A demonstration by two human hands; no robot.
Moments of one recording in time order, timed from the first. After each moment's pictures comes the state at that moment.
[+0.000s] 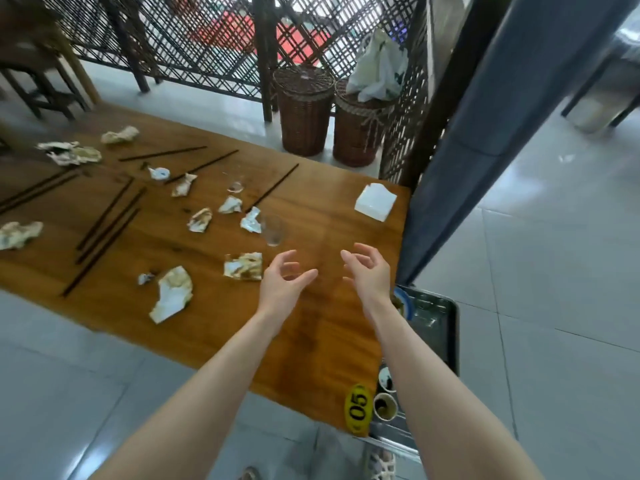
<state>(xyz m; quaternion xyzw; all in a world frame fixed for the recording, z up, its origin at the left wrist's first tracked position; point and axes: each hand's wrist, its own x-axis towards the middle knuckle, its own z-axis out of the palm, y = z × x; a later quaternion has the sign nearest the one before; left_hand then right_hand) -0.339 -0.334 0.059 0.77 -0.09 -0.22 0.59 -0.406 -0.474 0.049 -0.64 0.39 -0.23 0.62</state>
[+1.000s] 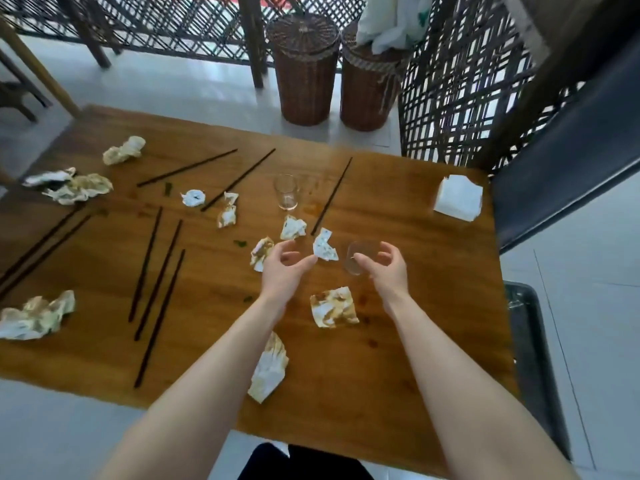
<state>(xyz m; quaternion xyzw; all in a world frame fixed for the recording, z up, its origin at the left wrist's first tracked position) -0.061 -0.268 0.002 0.77 -0.07 -0.30 0.55 -0.185 -0.411 -0.015 -0.60 0.52 -0.17 0.58</state>
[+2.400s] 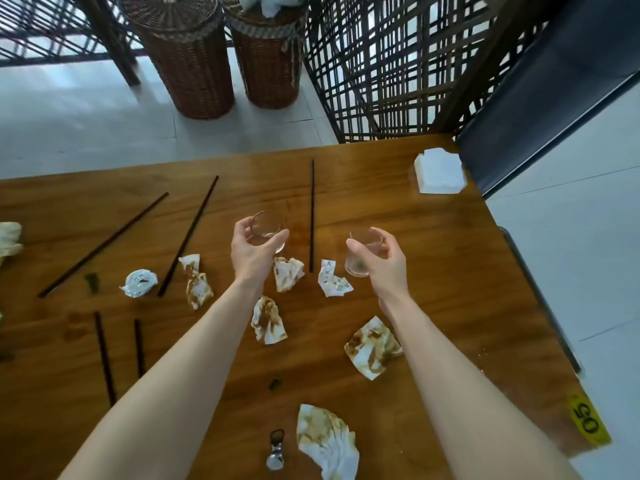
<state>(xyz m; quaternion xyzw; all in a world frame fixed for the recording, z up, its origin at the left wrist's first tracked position) 0.114 -0.356 -0.045 0.74 -0.15 -0.35 0.55 -0.083 -0.419 -0.029 -0.50 0.60 -0.30 0.54</state>
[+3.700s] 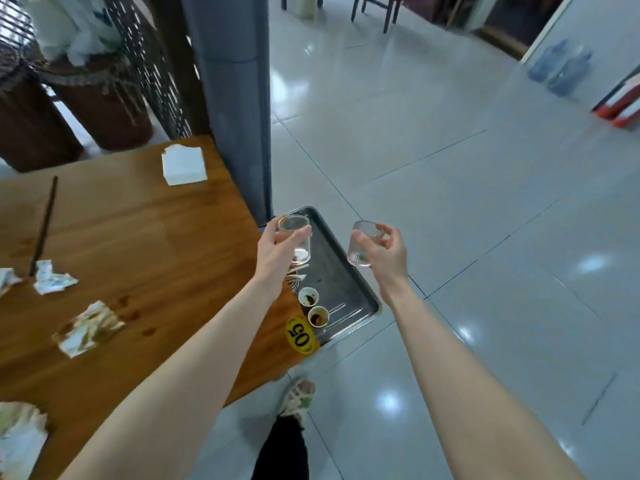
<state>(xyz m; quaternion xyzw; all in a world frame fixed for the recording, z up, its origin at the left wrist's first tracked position) -0.442 -0.438 0.030 0.61 -0.30 -0.52 0.52 -0.621 -0.452 0.054 -0.41 0.64 -0.43 0.48</state>
